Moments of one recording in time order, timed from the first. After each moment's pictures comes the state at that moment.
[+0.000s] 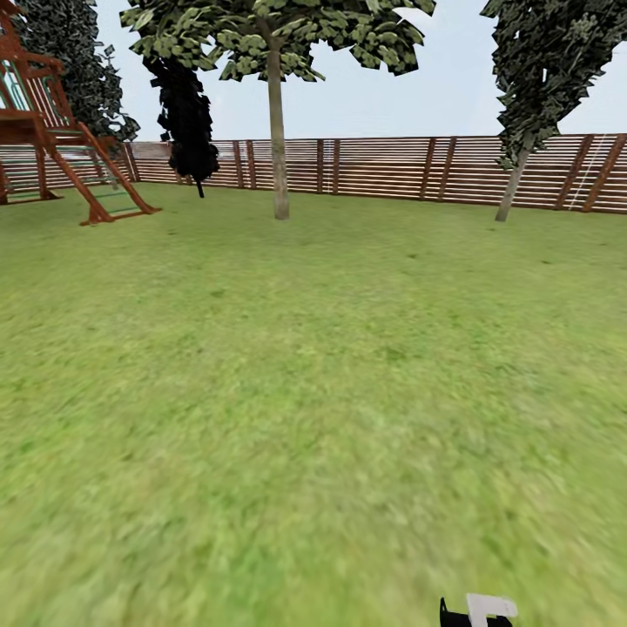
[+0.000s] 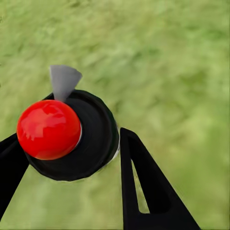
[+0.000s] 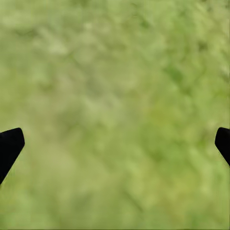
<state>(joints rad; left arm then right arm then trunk) -0.20 0.18 -0.07 -0.06 0.21 -0.79 0.12 -0.41 -0.05 -0.50 -0.03 0.51 -0.49 -0.24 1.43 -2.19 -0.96</state>
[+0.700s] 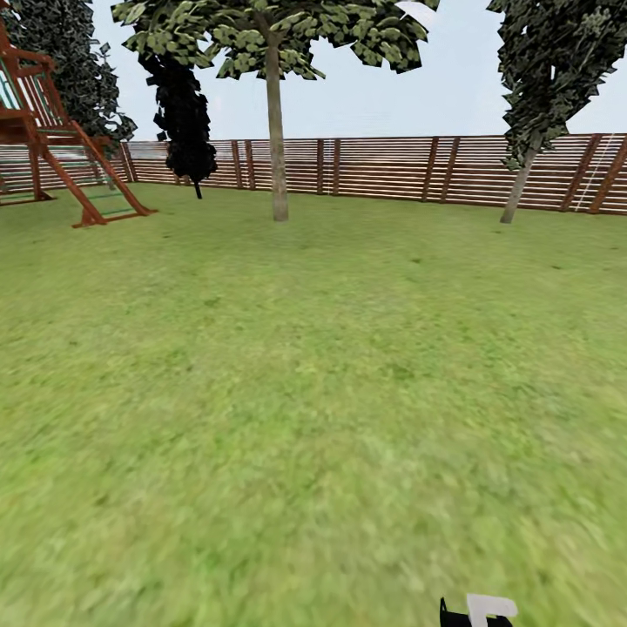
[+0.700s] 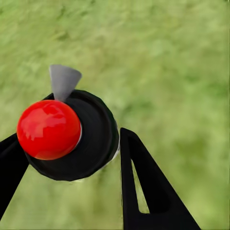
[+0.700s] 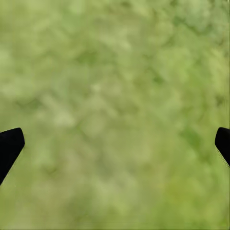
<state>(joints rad) -0.20 0.19 -0.07 -0.06 0.23 -0.79 0.12 -0.41 -0.05 -0.50 -0.03 0.51 -0.49 -0.24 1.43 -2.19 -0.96</state>
